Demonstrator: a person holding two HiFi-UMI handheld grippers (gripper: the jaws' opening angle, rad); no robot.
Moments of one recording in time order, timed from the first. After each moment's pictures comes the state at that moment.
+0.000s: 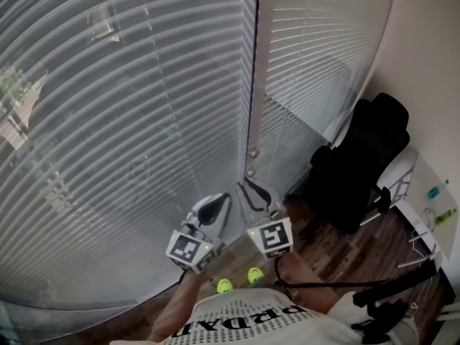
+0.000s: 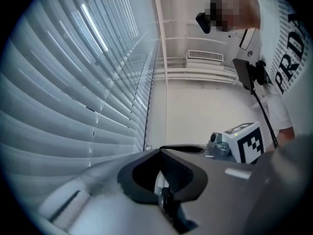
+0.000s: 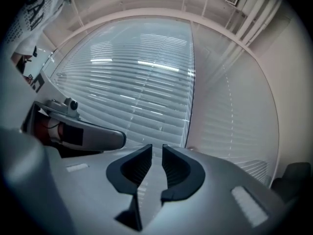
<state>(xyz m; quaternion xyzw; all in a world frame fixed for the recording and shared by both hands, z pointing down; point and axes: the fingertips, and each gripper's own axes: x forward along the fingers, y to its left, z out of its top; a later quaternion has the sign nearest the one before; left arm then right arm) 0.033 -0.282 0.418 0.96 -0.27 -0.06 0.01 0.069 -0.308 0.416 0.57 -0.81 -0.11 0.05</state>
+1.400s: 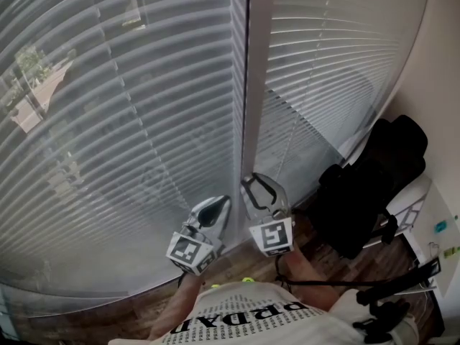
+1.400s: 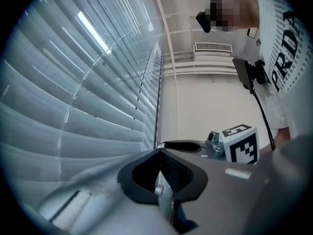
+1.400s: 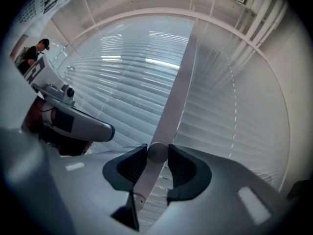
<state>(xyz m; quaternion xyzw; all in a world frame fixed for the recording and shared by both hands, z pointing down) 0.066 -0.324 0.431 0.94 -0.34 -0.06 0.01 0.113 -0.363 0.423 0.53 -0.83 -0.17 0.08</state>
